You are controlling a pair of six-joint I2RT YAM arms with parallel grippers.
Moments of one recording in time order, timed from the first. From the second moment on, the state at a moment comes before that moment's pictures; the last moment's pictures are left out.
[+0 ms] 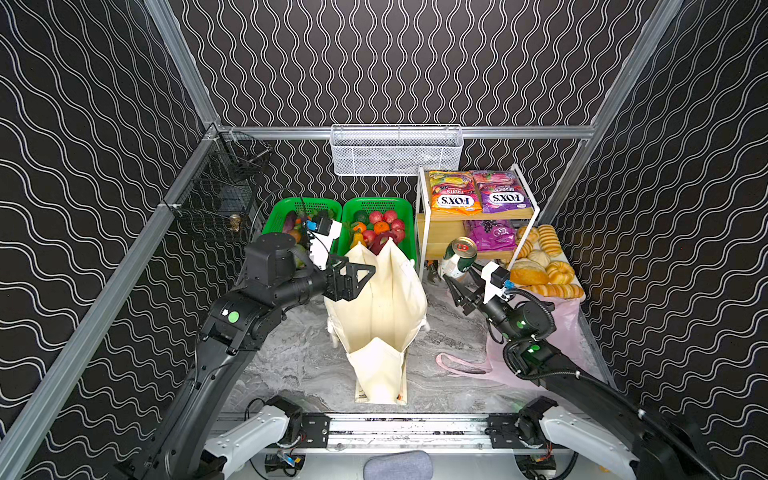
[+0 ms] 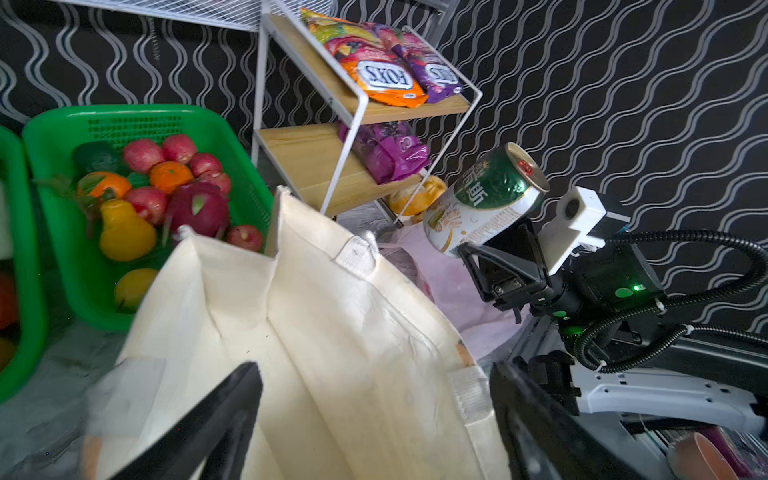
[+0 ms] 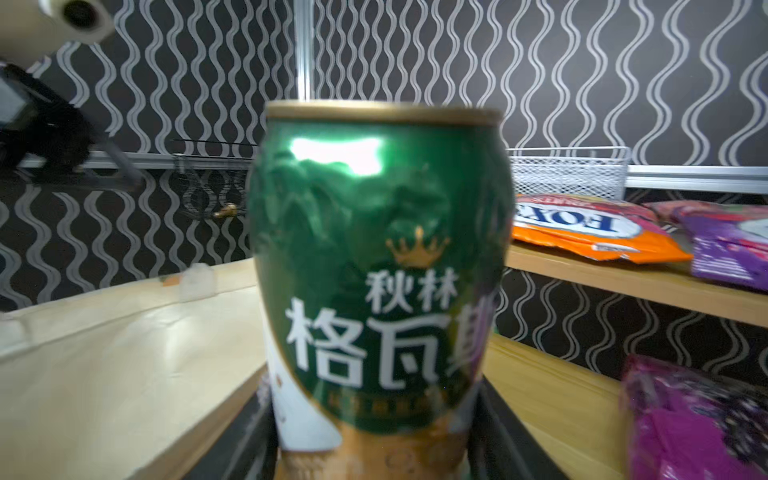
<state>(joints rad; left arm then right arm) -0.48 1.02 1.41 -0.75 0.42 -0.28 0.55 0.90 0.48 0.68 -0.25 0.01</state>
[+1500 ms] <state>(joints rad) -0.97 1.40 1.80 -1.03 -0.01 -0.04 0.80 0.90 0.79 0.04 -0.26 -0.45</state>
